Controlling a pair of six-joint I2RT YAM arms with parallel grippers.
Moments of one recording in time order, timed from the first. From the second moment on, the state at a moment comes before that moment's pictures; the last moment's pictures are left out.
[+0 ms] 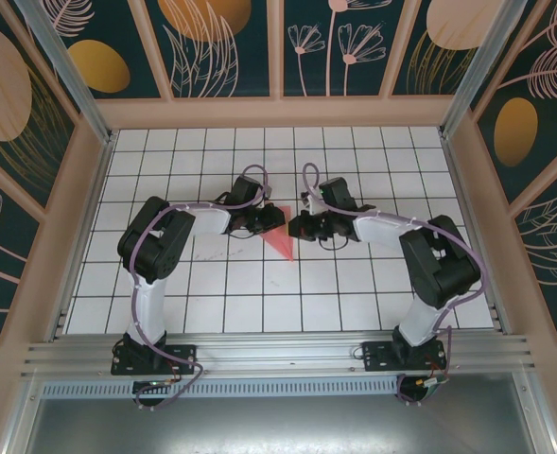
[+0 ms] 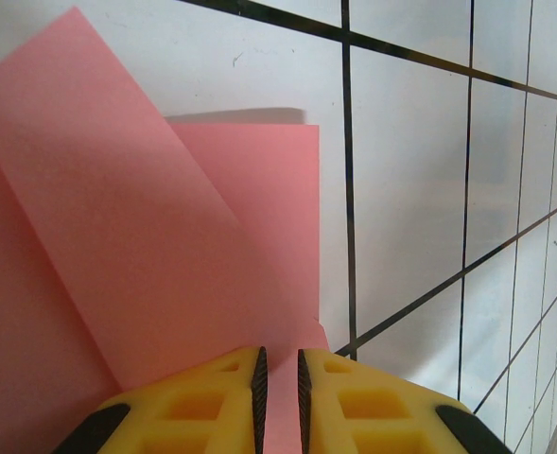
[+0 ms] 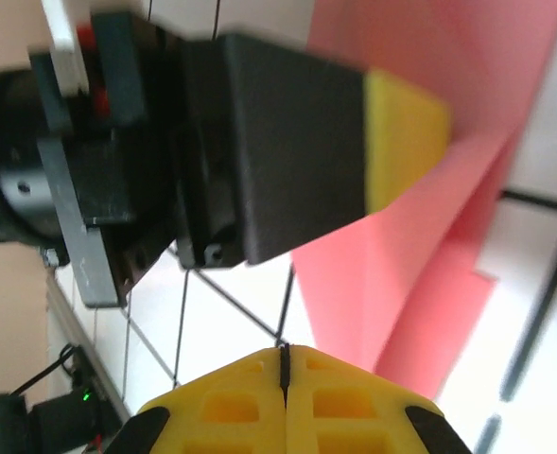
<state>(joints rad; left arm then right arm) -0.54 2.06 1.15 0.06 0.48 -0.79 0.52 1.73 0.93 -0.07 -0.67 0.59</state>
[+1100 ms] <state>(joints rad) -0.54 2.06 1.15 0.07 0.48 -0.79 0.59 1.88 0.98 -0.16 -0.67 0.56</state>
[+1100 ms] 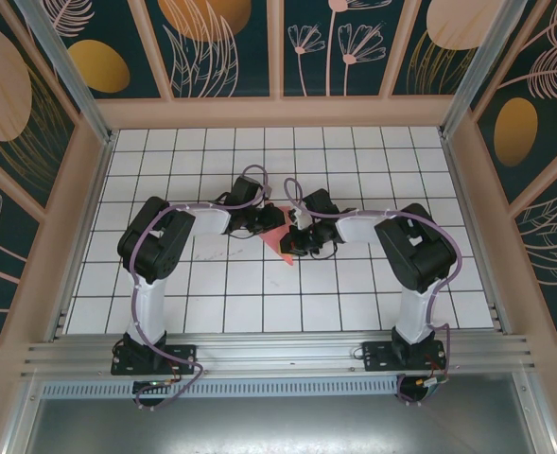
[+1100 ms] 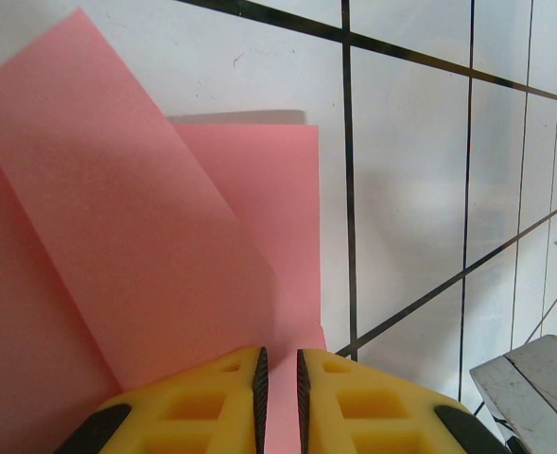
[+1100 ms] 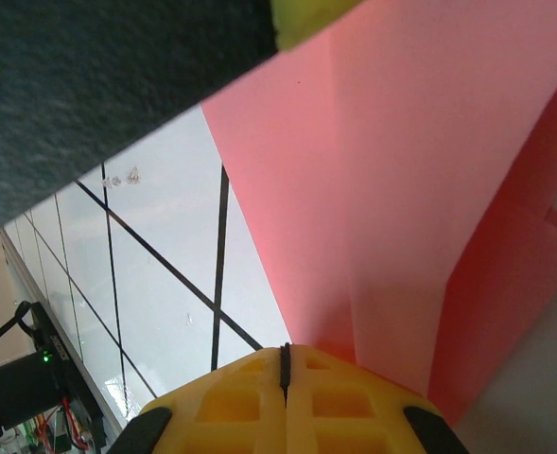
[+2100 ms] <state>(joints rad) -0.54 2.06 1.15 0.07 0.48 -0.79 0.59 1.82 0.83 -0.07 -0.68 0.57</state>
